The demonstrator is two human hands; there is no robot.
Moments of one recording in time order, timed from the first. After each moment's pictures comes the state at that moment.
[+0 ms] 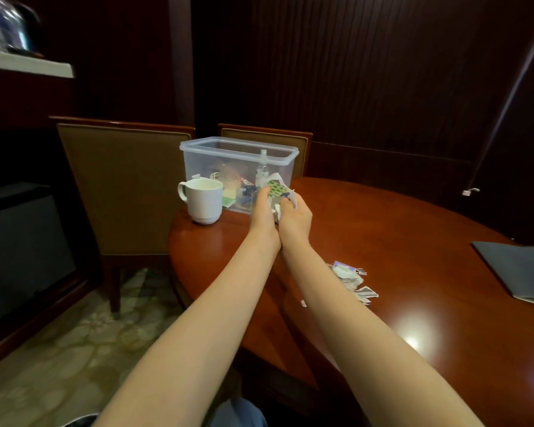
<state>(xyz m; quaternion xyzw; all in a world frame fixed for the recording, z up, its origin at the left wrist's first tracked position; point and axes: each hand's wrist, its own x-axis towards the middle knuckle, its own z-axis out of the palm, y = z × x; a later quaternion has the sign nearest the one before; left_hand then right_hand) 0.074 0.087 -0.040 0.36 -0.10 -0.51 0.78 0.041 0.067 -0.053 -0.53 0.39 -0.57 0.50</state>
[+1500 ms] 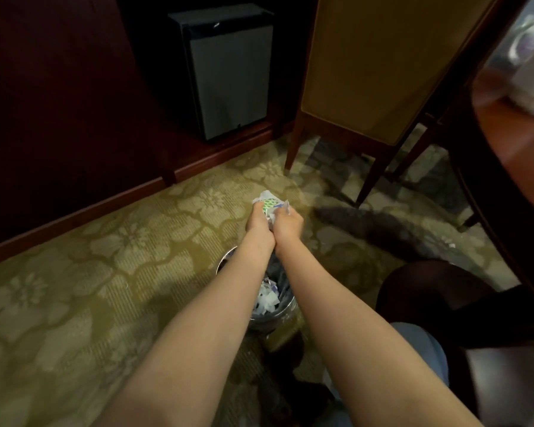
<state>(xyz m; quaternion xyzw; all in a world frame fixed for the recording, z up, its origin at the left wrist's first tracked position) 0.347 0.316 -0.306 0.44 0.29 -0.33 0.78 0.325 0.294 -0.310 -0.55 0.47 -0.16 0.67</state>
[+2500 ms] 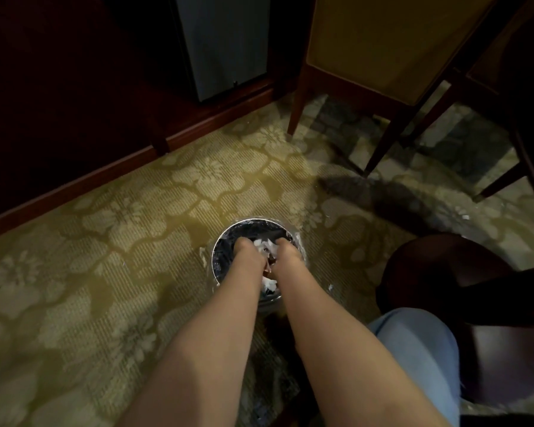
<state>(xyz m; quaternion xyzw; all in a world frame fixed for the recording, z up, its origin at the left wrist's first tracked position) 0.333 0.328 -0.397 0.41 0.47 -0.31 0.71 0.304 0.298 -0.402 -0.35 0.63 0.02 0.69</state>
